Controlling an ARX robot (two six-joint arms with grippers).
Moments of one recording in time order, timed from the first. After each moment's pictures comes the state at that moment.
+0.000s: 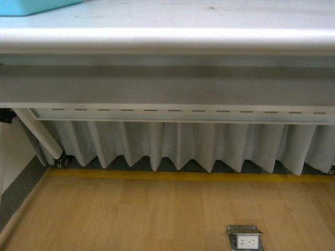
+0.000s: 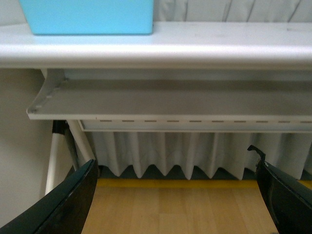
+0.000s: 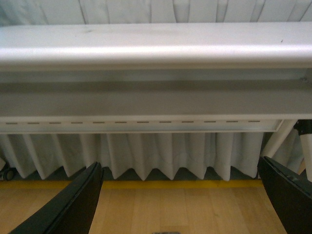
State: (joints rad) left arm 0.00 0.01 0.01 0.00 0.00 0.00; right arm 0.00 0.00 0.01 0.00 0.00 -0.01
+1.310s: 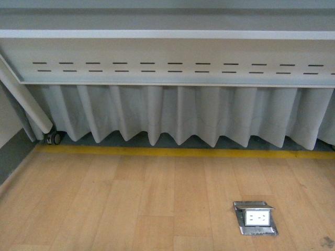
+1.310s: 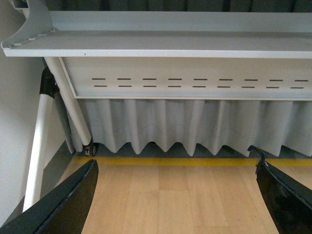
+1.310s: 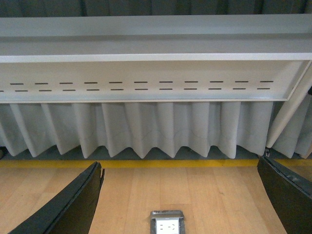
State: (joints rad) left arm 0.00 0.01 0.01 -0.01 0.00 0.00; right arm 0.00 0.00 0.01 -0.01 0.00 -0.01
